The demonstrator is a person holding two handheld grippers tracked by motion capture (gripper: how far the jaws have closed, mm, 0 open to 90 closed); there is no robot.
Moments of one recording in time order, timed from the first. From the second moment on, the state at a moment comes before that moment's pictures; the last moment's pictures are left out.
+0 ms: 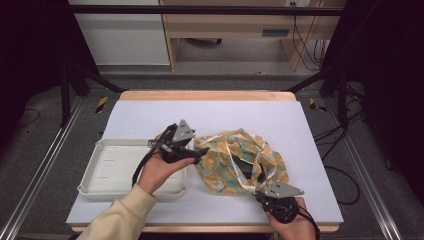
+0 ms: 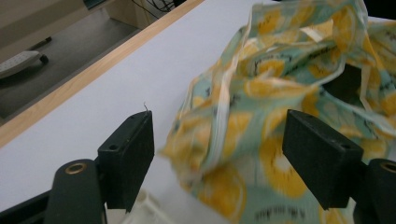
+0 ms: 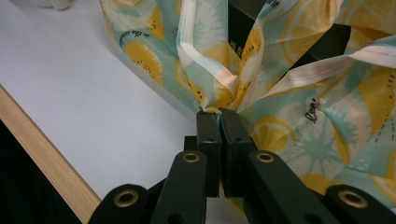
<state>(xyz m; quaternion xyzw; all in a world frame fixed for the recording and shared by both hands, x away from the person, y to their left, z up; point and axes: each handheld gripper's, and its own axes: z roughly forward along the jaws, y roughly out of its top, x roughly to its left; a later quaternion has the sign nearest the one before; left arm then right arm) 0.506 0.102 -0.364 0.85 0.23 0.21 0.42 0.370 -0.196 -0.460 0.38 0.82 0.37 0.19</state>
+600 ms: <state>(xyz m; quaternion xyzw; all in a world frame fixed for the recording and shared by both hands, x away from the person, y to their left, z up) 0.535 0.064 -0.387 0.89 0.23 0.17 0.35 0.364 -0.203 -0.462 0.39 0.82 0.37 0.20</state>
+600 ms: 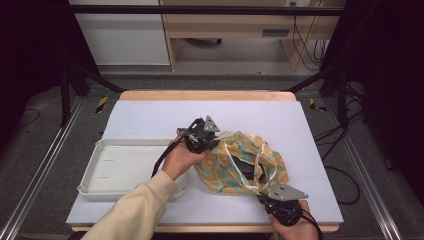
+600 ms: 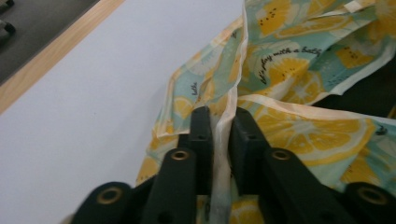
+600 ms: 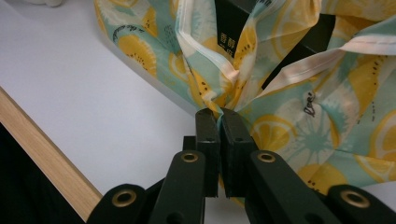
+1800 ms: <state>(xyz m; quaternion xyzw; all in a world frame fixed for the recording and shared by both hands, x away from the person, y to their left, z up) 0.437 0.140 -0.424 0.84 0.23 0.16 0.47 0.419 -0.177 -0.375 0.40 0.79 0.38 0.26</state>
